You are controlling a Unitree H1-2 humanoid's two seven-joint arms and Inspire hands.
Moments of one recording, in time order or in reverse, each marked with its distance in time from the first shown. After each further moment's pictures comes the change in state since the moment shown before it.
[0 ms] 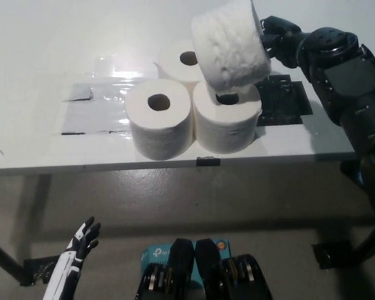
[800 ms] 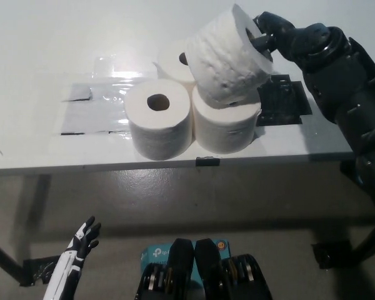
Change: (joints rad) left_arm -0.004 0.001 -0.001 -0.003 0.006 0.007 0.000; right_arm -0.029 0.012 0.156 0.008 -0.151 -0.077 -0.030
